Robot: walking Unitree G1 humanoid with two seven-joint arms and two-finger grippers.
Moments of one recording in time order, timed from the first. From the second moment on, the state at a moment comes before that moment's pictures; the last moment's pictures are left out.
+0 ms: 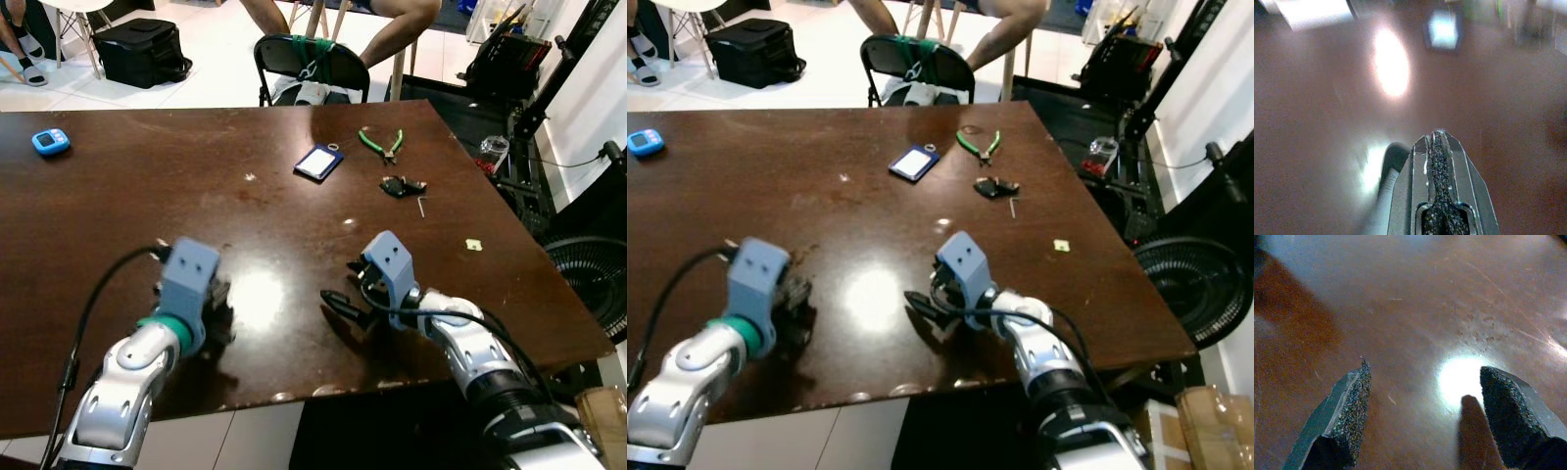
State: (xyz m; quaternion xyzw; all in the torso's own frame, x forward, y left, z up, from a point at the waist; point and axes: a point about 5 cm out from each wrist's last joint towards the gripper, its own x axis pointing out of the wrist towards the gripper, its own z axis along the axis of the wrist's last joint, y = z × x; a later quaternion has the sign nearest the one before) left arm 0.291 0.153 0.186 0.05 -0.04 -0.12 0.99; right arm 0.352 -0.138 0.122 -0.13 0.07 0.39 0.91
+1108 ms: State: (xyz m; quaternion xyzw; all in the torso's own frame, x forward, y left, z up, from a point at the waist) left arm 0.283 0.172 0.172 0.10 -0.06 0.04 0.99; right arm 0.343 -0.140 0.177 0.00 -0.15 0.15 0.98
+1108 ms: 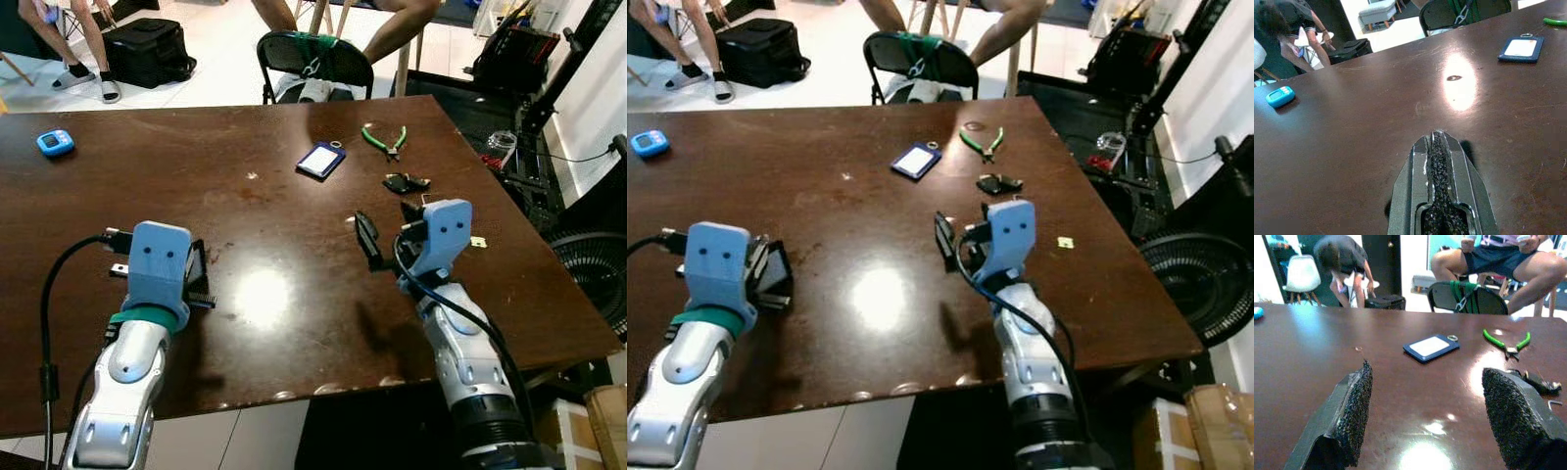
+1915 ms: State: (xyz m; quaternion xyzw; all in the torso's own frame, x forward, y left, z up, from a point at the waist) left arm 0.284 0.172 0.167 0.09 -0.07 0.05 0.99; right arm 0.346 -0.122 0.180 0.00 -0.15 0.16 0.98
